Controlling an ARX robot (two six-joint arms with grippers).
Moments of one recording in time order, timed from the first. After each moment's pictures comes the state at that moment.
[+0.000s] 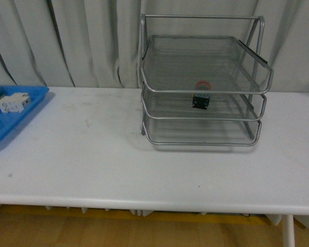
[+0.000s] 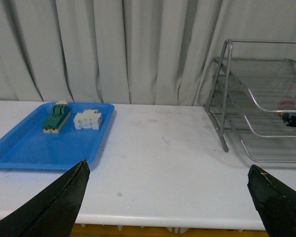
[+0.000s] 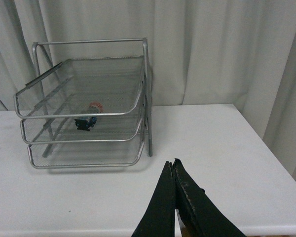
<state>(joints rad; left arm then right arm) 0.00 0.01 0.01 0.00 0.00 0.00 0.00 0.37 0.04 0.32 0.00 0.01</state>
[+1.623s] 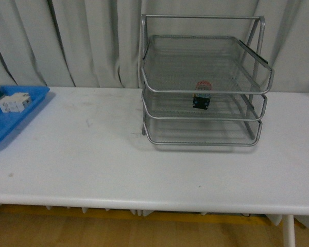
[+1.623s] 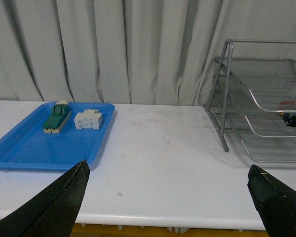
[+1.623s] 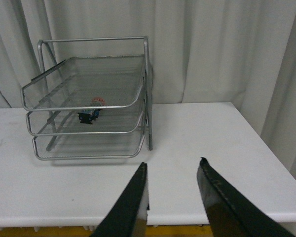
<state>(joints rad) 0.00 0.01 0.01 0.00 0.00 0.00 0.00 0.00 0.01 0.00 0.00 0.00</state>
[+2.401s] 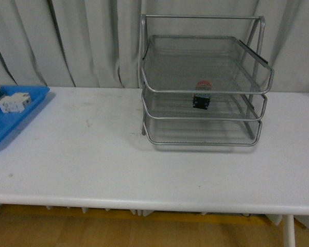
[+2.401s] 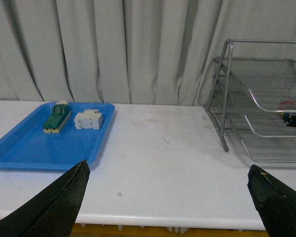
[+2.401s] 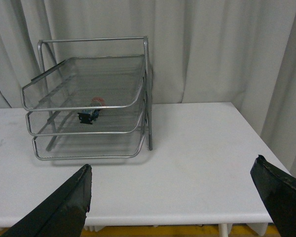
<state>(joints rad) 0.00 0.01 0.01 0.00 0.00 0.00 0.00 0.00 0.01 0.00 0.00 0.00</state>
